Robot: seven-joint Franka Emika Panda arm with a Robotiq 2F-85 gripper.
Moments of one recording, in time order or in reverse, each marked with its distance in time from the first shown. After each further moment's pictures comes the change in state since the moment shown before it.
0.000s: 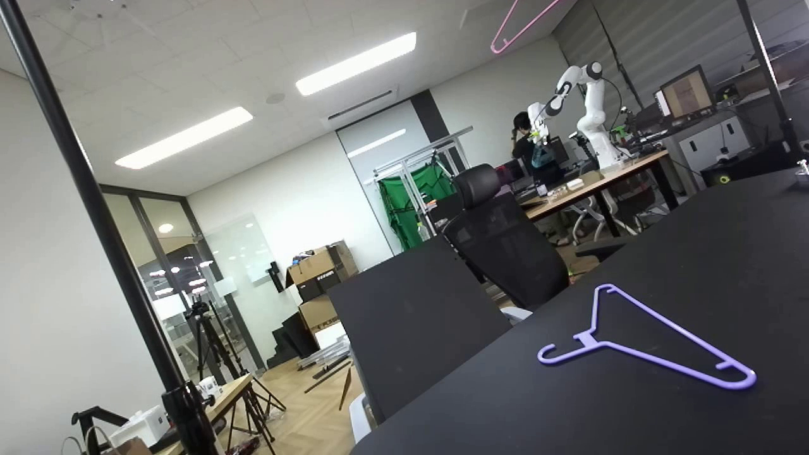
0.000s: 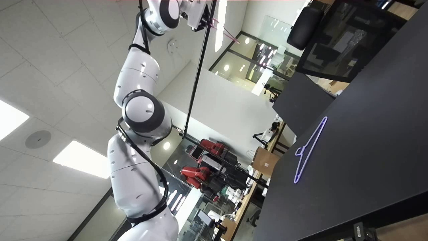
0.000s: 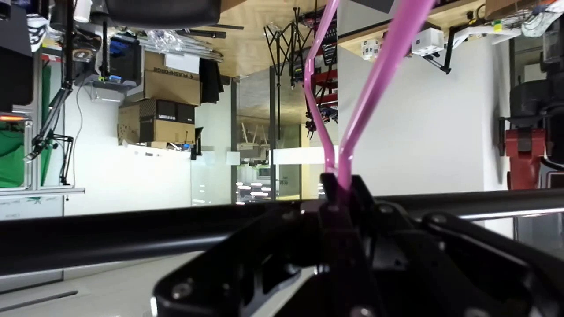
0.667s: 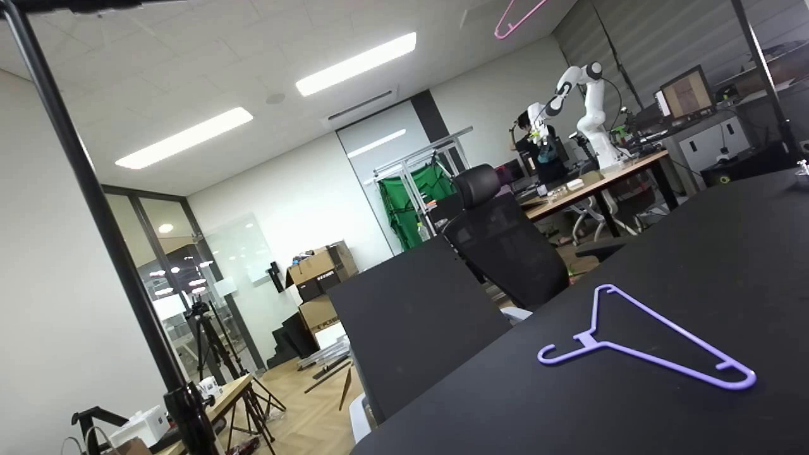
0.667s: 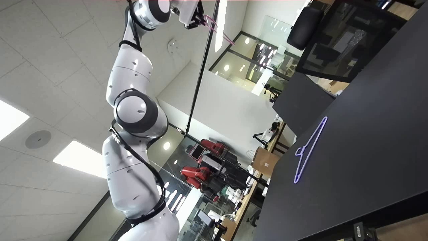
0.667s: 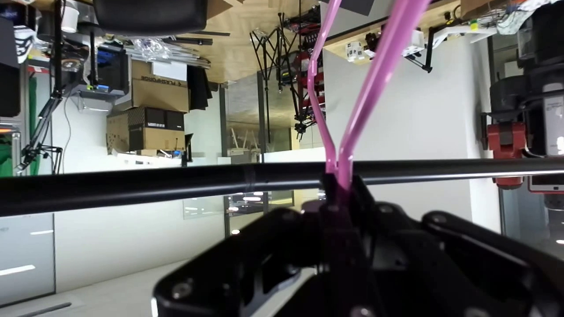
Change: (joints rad) arm -0.050 -0.033 0.004 0.001 0.026 -0.093 0.028
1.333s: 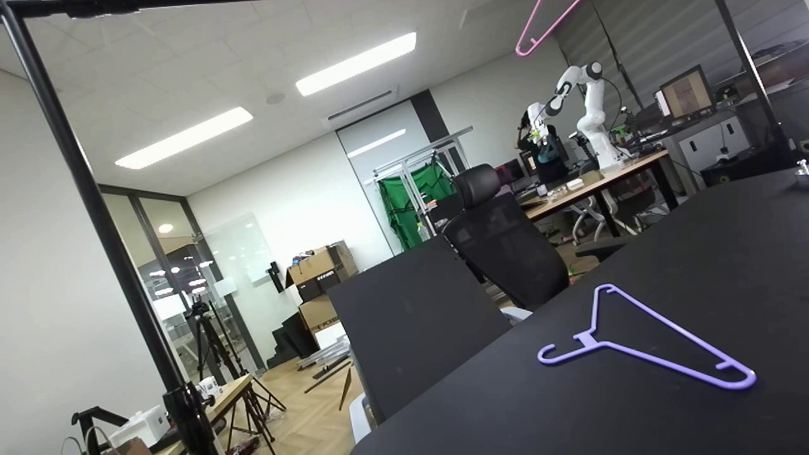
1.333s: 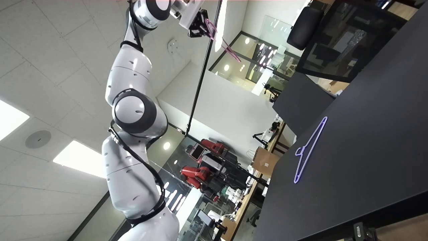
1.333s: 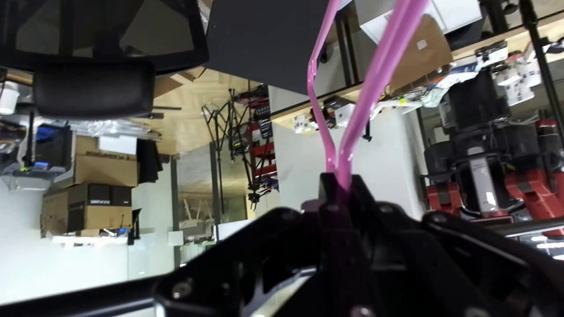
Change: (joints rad) arm -0.005 -0.004 -0.020 -0.009 -0.074 -0.248 0.006
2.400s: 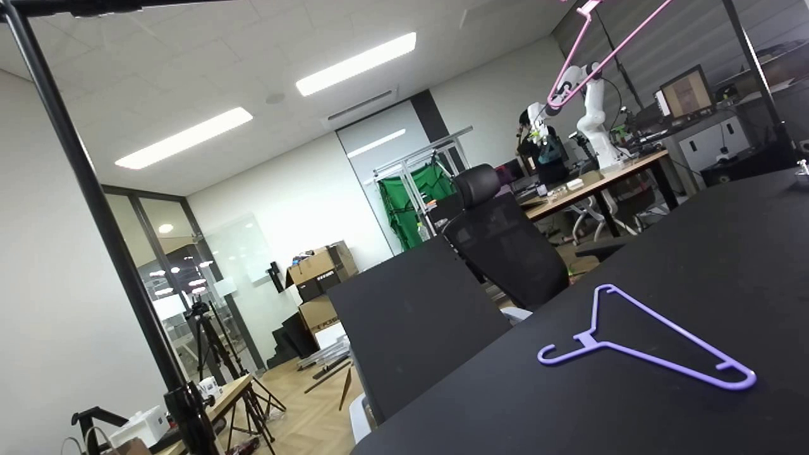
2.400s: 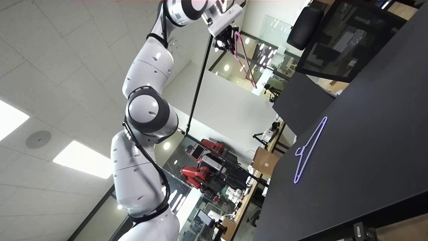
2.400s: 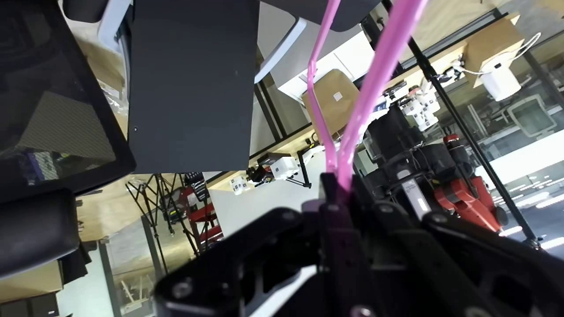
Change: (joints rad) arm -0.010 0.112 0.004 -0.100 0.021 -0.167 -0.038
